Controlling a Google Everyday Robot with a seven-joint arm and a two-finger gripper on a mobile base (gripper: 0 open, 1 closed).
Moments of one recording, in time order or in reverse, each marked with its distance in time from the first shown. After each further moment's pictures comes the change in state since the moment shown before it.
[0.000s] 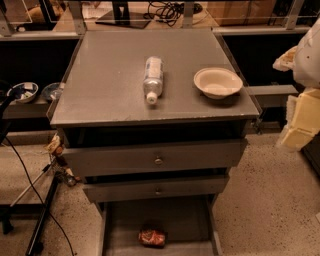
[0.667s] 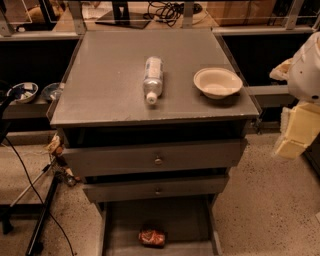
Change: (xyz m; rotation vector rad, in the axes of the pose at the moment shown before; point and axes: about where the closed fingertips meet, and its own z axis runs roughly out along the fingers) arm 0.001 0.008 0.015 0.005 -0.002 0.003
